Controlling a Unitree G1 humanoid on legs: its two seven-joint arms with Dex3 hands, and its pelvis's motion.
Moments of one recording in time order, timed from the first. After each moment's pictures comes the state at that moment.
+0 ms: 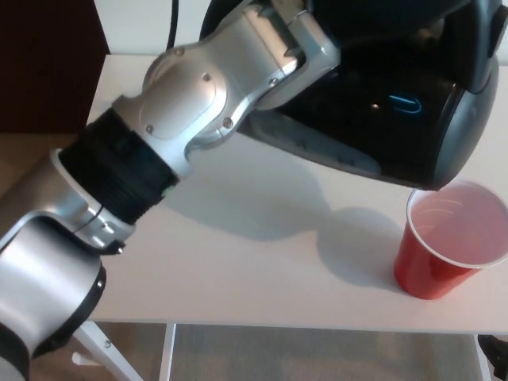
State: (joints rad) left_arm -1.17 0.32 -0.68 0.26 1.12 -0.20 0.50; right_arm -0.02 -0.32 -0.21 0.68 0.09 0.01 0.11
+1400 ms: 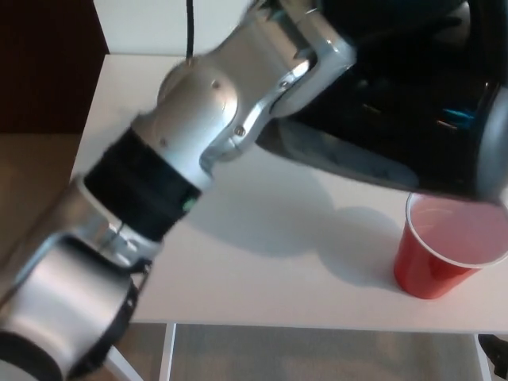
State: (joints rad) left_arm -1.03 0.17 -0.48 0.20 1.07 -0.18 0.42; right_arm -0.04 -0.32 -0.21 0.71 0.08 0.01 0.11
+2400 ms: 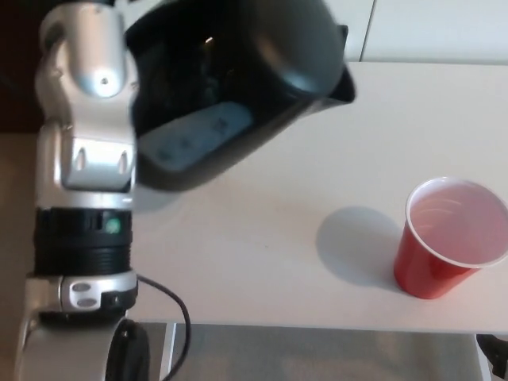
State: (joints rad) left_arm -0.77 0.03 0.24 0.15 0.60 0.12 0.11; right_arm -0.04 -0.32 -0.21 0.72 0.08 0.00 0.11
